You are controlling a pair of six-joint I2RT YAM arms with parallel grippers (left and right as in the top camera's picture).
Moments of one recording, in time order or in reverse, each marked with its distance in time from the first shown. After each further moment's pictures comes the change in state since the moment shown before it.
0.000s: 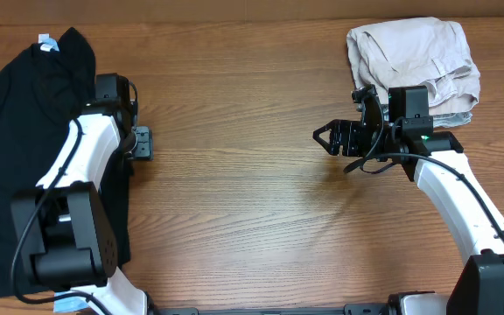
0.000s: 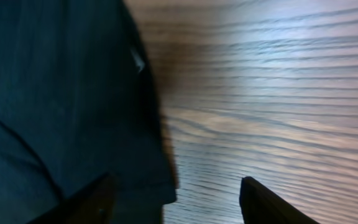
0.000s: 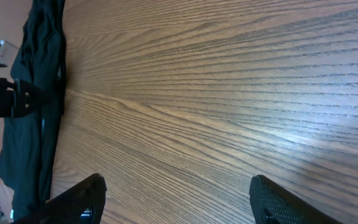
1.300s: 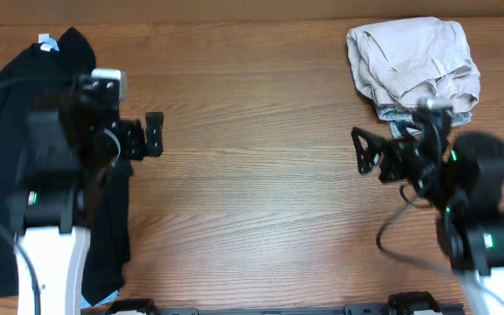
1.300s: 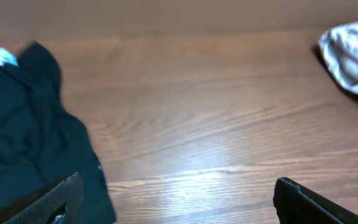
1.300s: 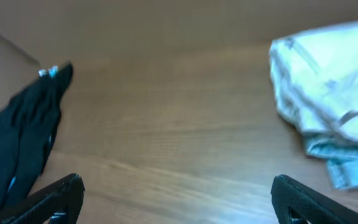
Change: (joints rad) left arm -0.055 -0.684 -0.005 0.010 0.349 0.039; right arm -0.001 -0.574 -0.030 -0.082 0.293 -0.005
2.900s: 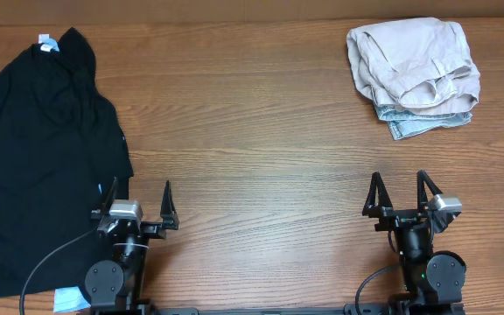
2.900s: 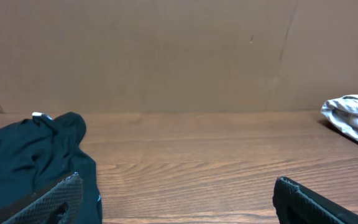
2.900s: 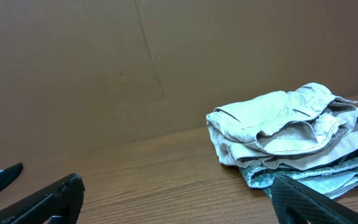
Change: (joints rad) left arm 0.000 -1.154 -1.257 0.823 -0.077 -0.075; right arm 0.000 -0.938 -0.977 0.650 0.312 0.105
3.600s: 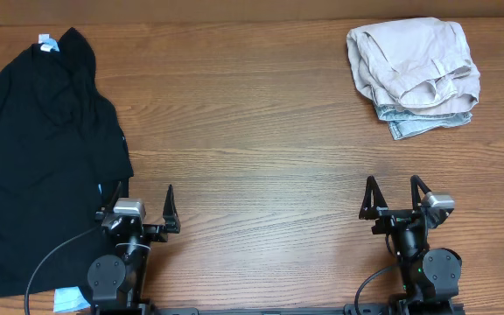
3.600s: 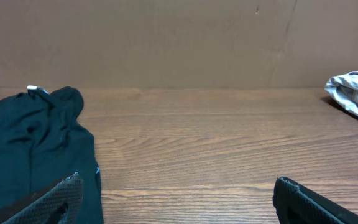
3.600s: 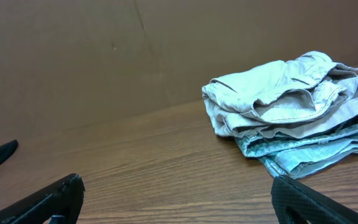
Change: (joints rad) left arm 0.000 0.003 0.002 -0.098 0.000 0.002; right arm 0.000 0.003 0.000 -0.105 -0.011 0.000
